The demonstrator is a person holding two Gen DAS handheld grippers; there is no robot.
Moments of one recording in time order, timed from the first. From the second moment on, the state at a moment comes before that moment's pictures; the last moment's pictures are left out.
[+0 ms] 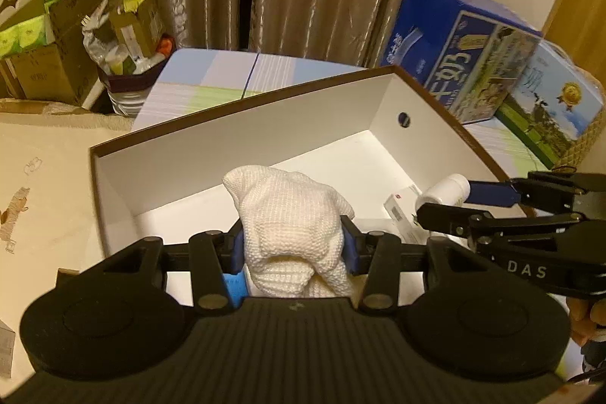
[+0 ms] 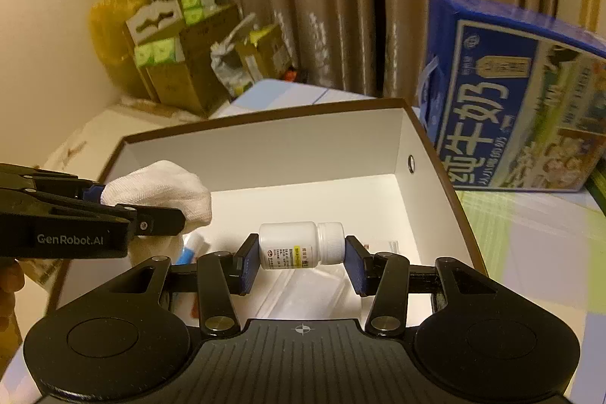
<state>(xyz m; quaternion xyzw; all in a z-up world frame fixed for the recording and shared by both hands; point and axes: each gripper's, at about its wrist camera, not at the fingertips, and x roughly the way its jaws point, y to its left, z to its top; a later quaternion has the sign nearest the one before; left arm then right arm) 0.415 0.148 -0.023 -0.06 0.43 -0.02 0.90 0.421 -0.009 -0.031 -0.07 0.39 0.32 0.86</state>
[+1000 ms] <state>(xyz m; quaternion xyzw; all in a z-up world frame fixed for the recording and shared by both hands) 0.487 0.157 -0.074 -0.07 0.47 0.01 0.88 0.504 0.014 -0.073 -0.09 0.46 0.32 0.82</state>
